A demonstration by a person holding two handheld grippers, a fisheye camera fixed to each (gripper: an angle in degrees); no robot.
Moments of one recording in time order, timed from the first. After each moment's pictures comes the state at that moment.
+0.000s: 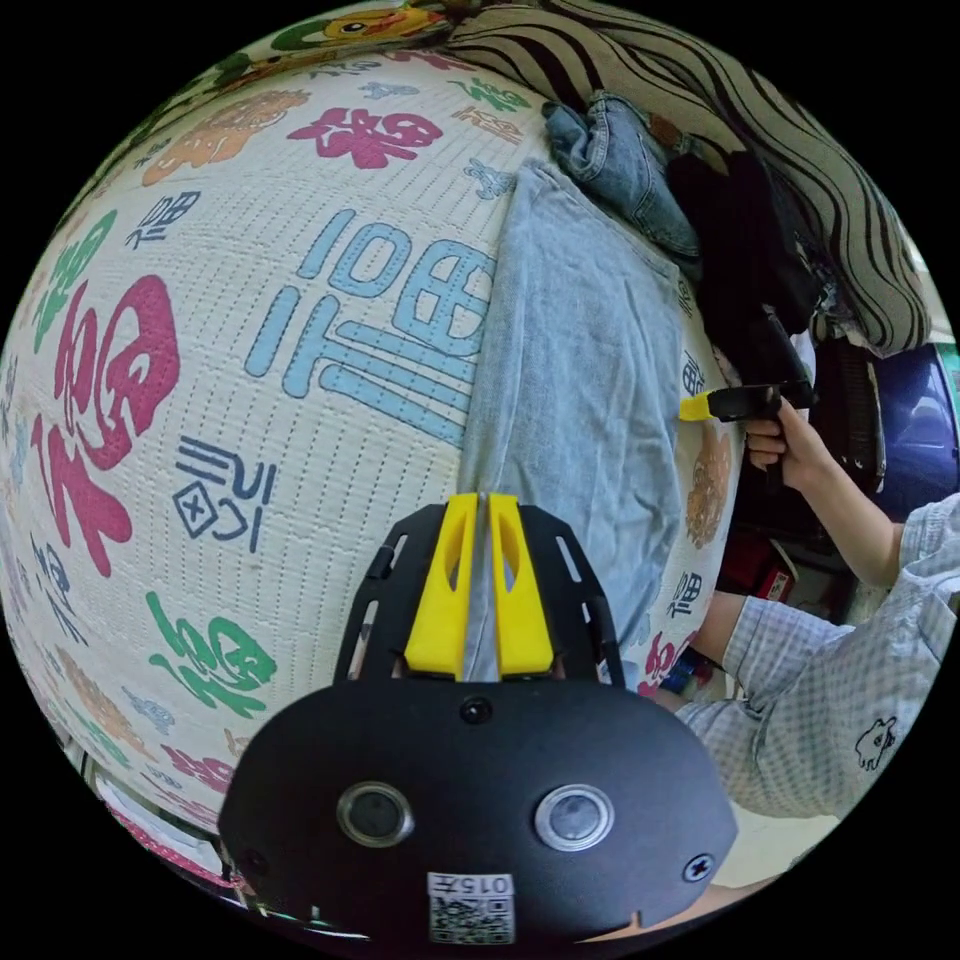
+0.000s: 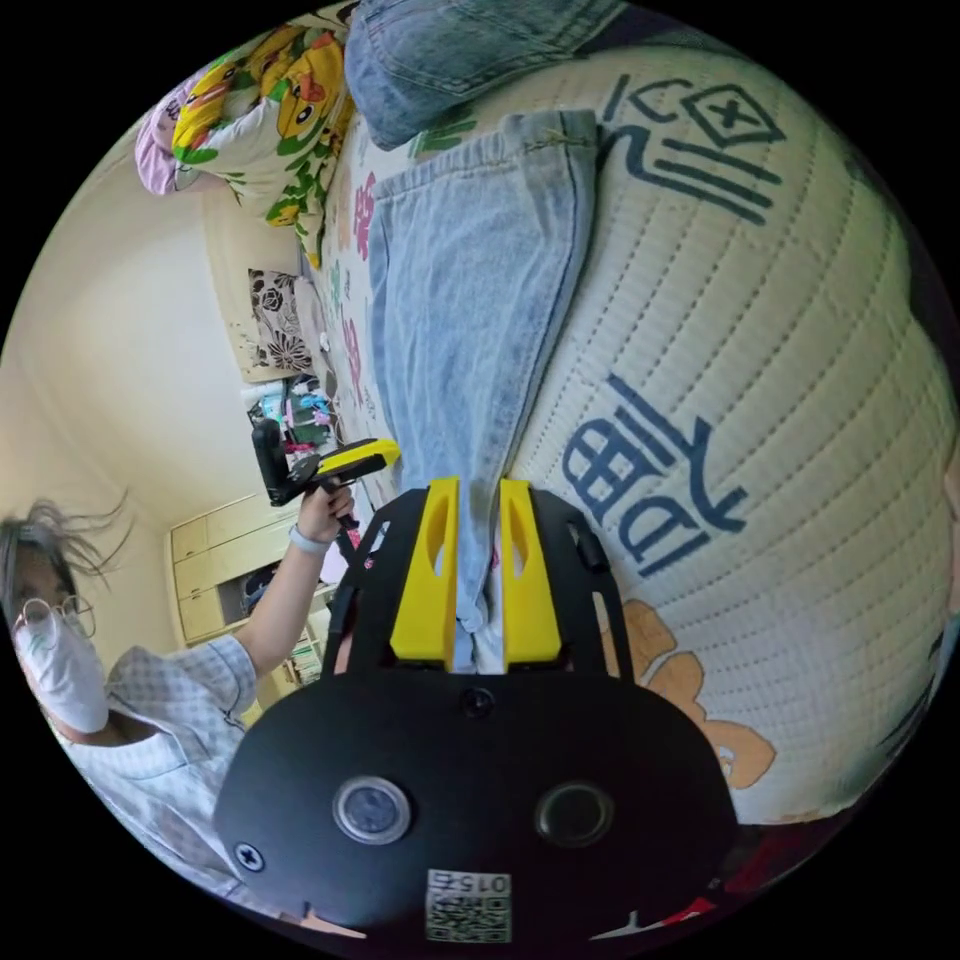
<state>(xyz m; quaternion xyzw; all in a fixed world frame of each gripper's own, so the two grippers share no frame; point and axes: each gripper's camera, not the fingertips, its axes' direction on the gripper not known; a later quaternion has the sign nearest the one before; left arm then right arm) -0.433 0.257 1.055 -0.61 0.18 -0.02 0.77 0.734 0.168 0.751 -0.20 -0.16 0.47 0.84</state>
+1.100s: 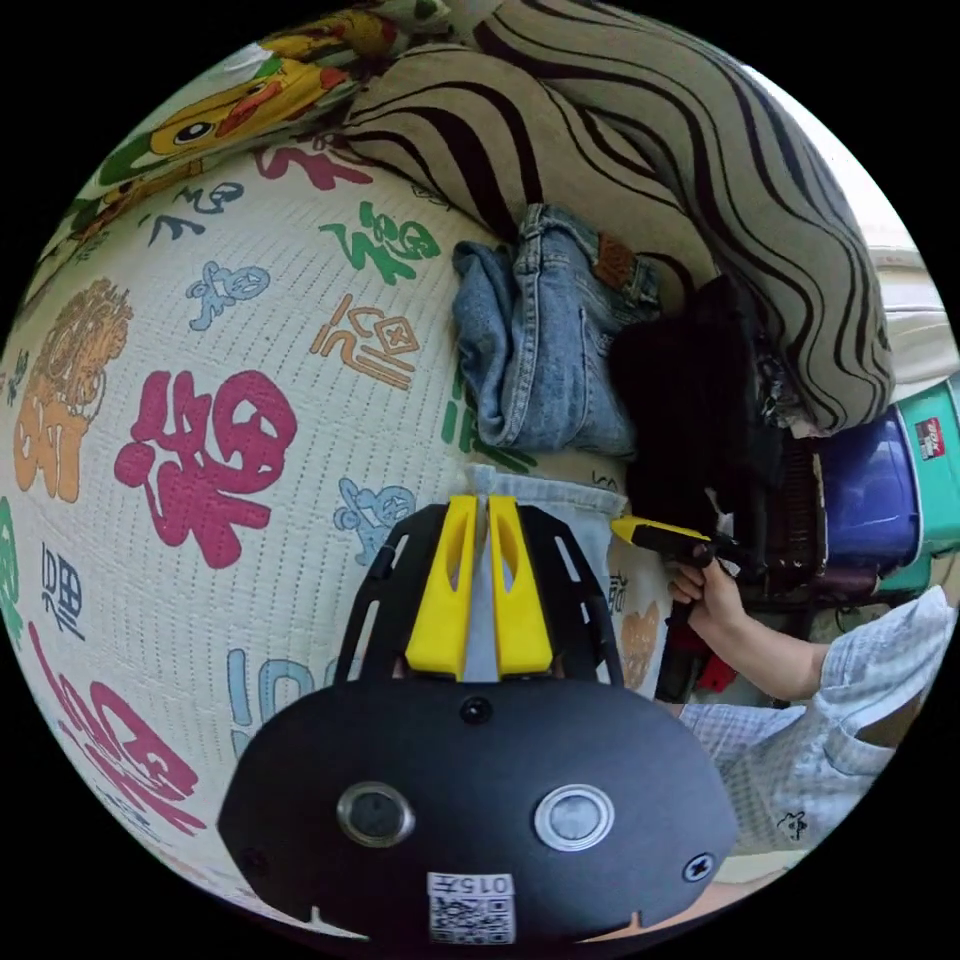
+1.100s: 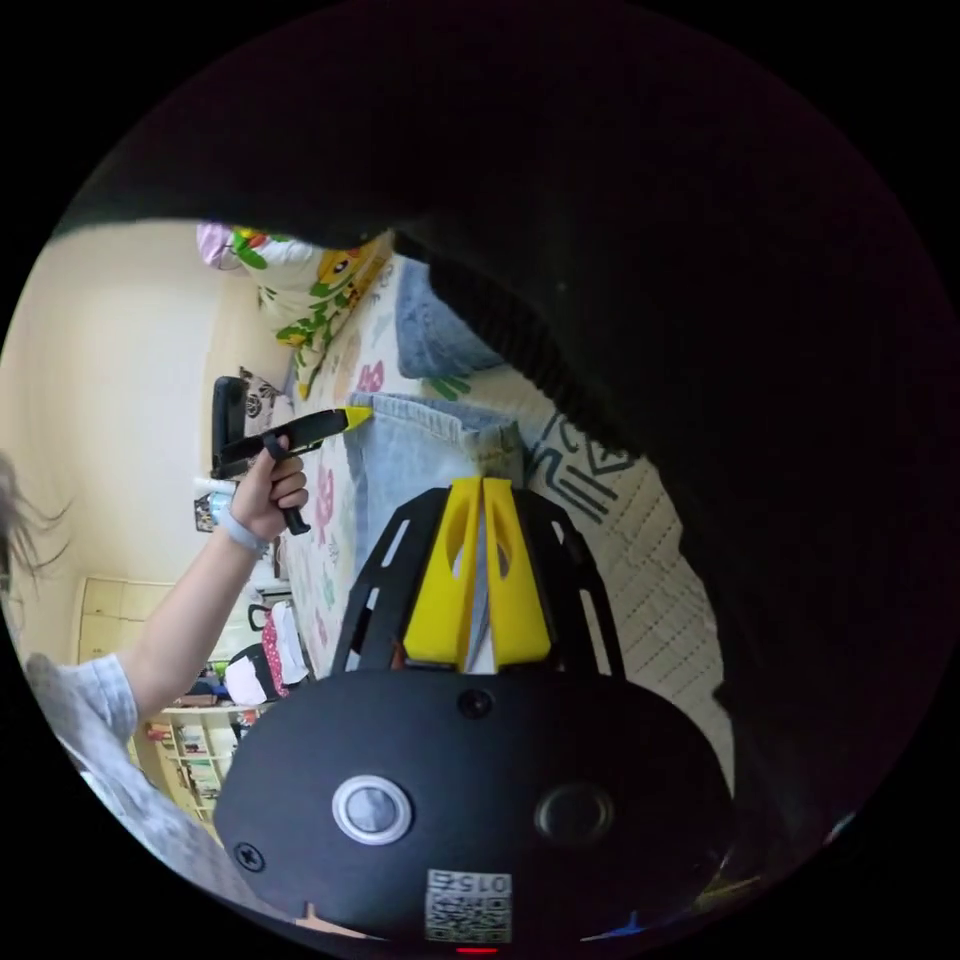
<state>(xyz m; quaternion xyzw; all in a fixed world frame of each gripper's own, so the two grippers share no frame) -0.472 0.155 0.950 -0.51 0.29 -0.05 0.81 0.594 0.058 0.610 0.00 0.01 0.43 0.90</state>
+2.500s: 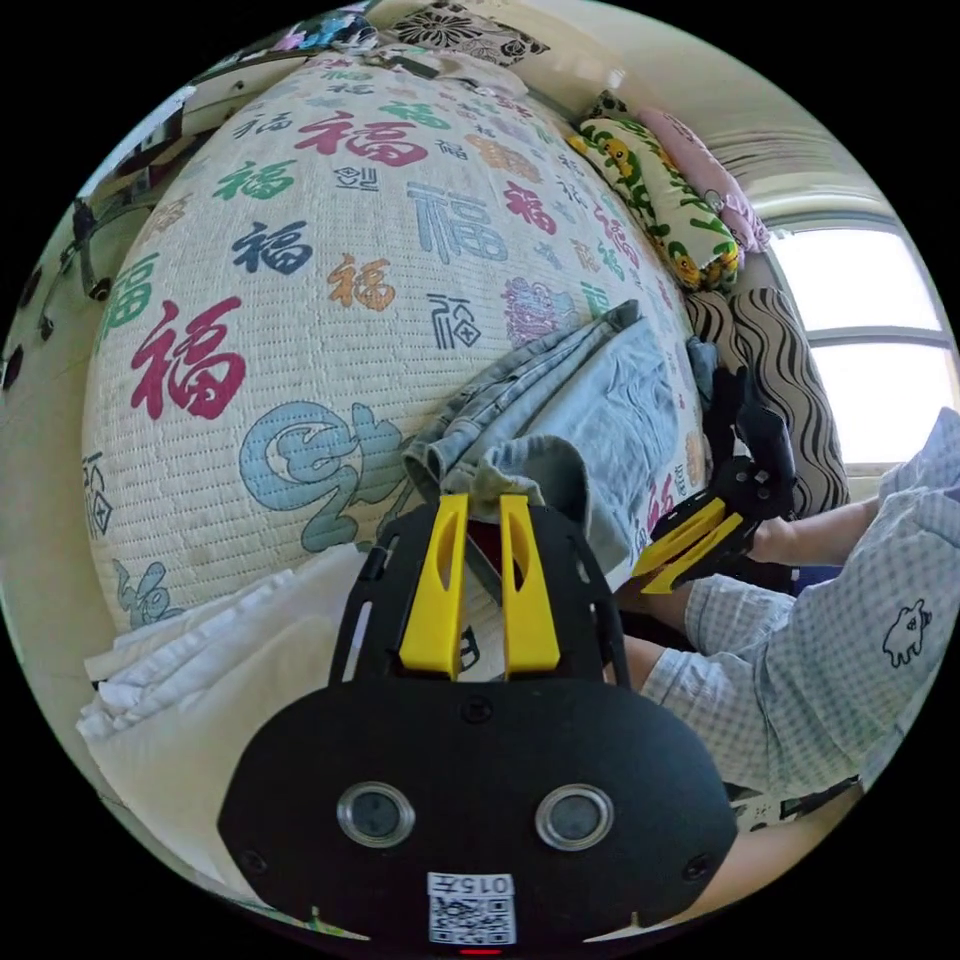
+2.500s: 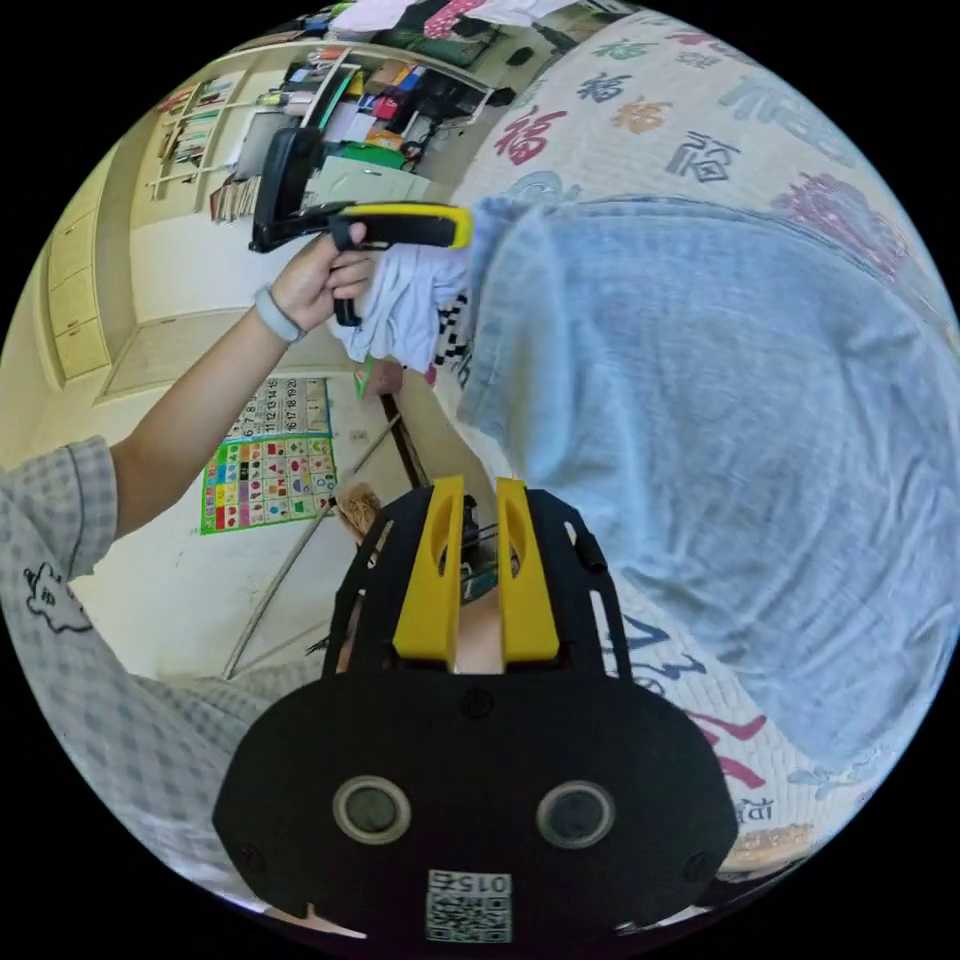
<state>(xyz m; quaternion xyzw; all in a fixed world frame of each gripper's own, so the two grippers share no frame) -0.811 0.419 -0.107 -0.40 -0.03 -0.40 0.82 -0.260 -0.039 0.846 -0.61 -0.26 -0.14 0.74</state>
